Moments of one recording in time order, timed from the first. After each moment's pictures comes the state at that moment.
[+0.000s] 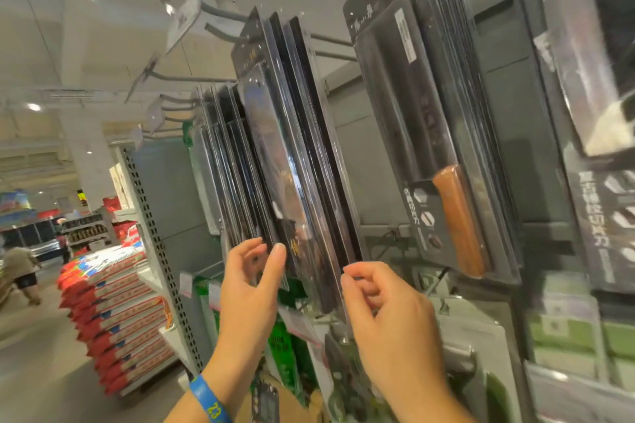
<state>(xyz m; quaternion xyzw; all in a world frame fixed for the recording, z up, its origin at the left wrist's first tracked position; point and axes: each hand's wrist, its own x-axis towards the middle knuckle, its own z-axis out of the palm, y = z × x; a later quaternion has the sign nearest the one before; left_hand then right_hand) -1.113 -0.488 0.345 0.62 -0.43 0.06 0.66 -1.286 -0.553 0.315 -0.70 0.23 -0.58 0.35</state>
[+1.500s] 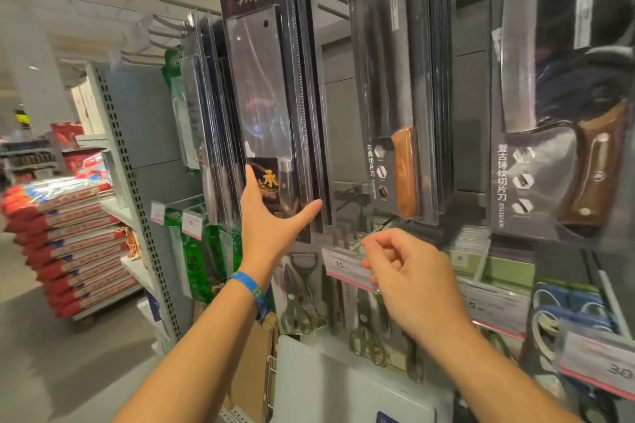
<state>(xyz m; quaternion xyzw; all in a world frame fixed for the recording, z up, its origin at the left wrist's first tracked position) -1.152 -0.521 0.320 0.67 -0.42 0.09 0.60 -1.386 -0.539 0.304 -0.75 0.30 -0.48 0.34</state>
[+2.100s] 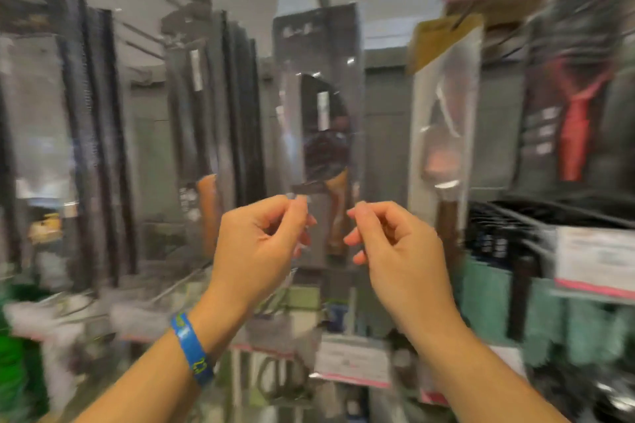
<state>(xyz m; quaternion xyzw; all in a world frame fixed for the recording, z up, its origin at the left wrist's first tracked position) -1.401 -0.543 0.377 0.37 -0.64 -0.02 0.67 -1.565 -0.563 0.362 -0.65 0.32 -0.66 0.21</state>
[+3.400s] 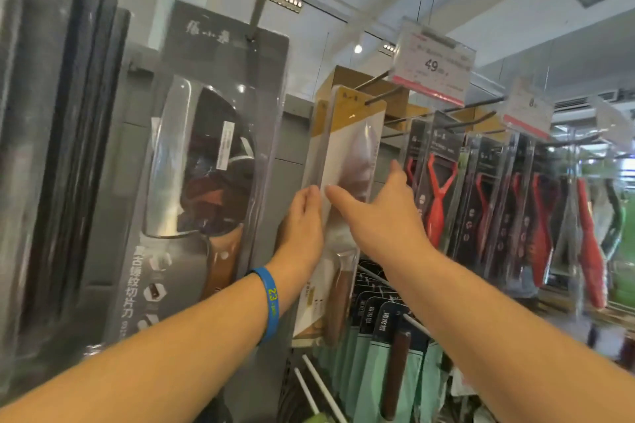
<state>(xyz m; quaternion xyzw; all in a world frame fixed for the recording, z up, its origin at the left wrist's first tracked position) -1.566 -0.705 0.451 0.25 -0.59 -0.40 0.66 -1.641 -0.616 0.492 -0.57 0.61 -0.56 -0.04</state>
